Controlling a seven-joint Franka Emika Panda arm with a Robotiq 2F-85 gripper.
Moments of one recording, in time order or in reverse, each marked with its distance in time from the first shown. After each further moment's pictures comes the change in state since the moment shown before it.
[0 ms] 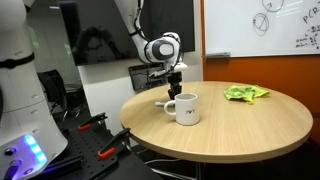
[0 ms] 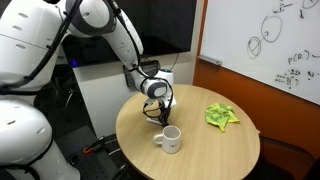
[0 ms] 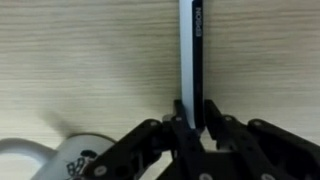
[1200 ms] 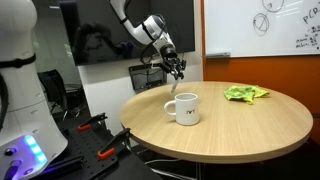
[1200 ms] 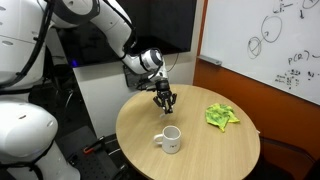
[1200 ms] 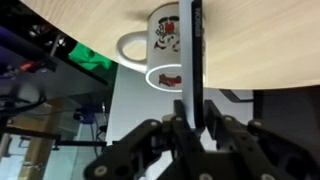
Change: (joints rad) arm 0.155 -0.118 -0.037 0.202 -0.721 -0.817 1.278
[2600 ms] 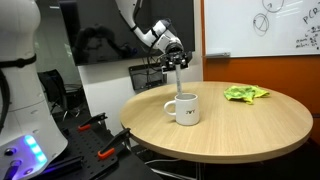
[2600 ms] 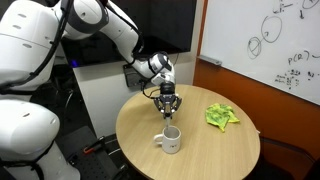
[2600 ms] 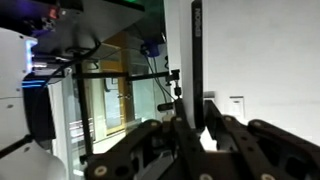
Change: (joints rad) arm 0.068 0.165 -0.161 0.146 0.046 -0.447 0.211
